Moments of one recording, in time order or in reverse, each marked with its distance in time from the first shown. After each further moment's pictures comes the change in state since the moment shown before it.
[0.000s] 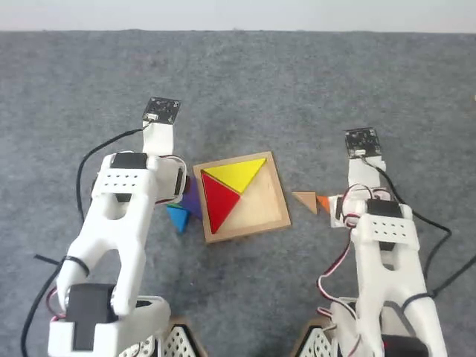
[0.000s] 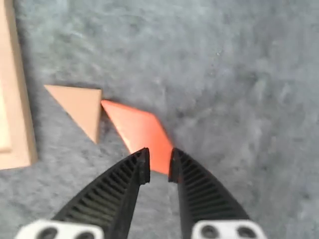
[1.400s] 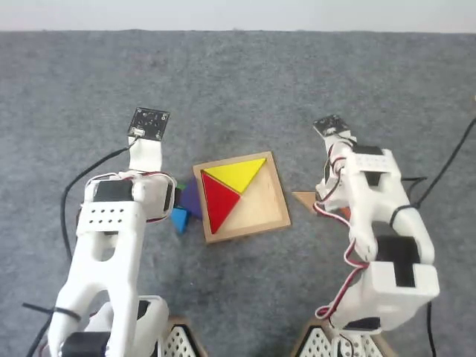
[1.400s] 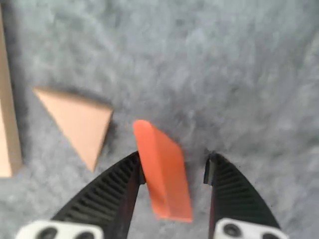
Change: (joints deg) left arm -2.7 -18.4 11.8 -0.1 -4.0; right arm -1.9 39.8 -31.9 11.3 10.2
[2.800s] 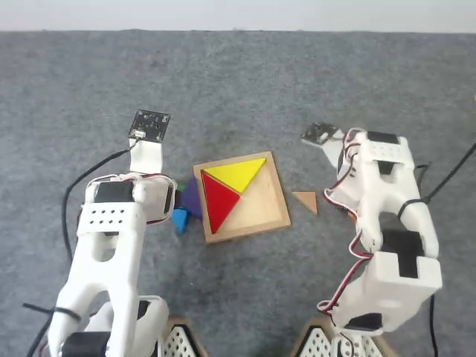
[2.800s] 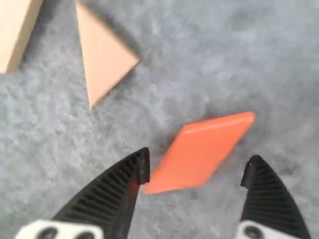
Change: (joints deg) left arm 0.0 0.0 0.9 0.0 0.0; right arm 3.7 1.8 -5.7 10.5 31.6
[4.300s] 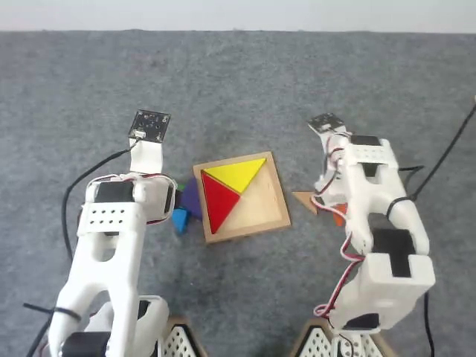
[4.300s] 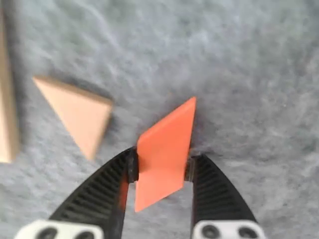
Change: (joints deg) left arm 0.0 0.0 0.0 0.0 0.0; right arm -6.3 -0.5 0.4 -3.3 -30.5
